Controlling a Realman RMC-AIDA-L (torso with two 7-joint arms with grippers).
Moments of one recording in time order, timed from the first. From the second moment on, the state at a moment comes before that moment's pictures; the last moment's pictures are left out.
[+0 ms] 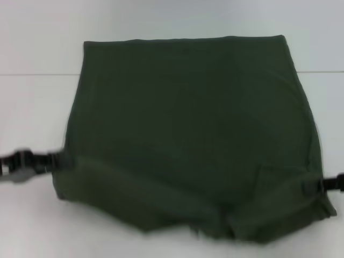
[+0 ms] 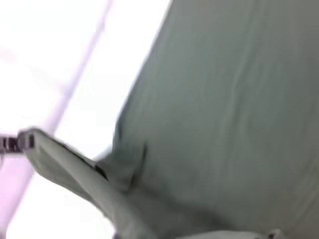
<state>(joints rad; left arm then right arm) -0.56 -1.98 0.08 0.72 2.49 1.93 -2.18 0.58 2.01 -0.41 -0.83 -2.47 -1.84 2.14</state>
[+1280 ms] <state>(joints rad) -0.68 -2.08 0.10 0.44 2.17 1.11 -1.85 0.60 2.09 -0.41 -0.50 -2.02 -0.99 1.82</state>
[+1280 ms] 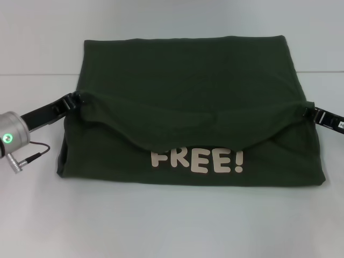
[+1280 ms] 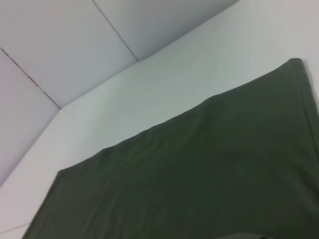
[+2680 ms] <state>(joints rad) -0.59 -2.09 0.18 0.53 2.21 1.26 -2.00 0.53 2.04 -0.41 -0.44 -1.96 -1.11 1.73</state>
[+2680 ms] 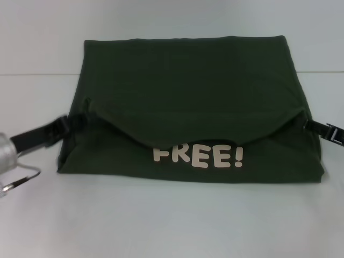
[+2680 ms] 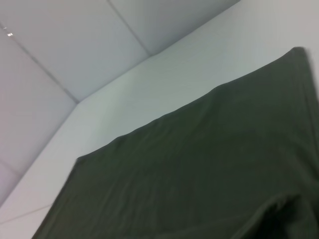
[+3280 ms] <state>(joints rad) -0.59 -2.07 0.27 0.67 2.42 1.29 -1.97 0.47 2.01 -0.44 -0.45 -2.00 -1.32 1.72</state>
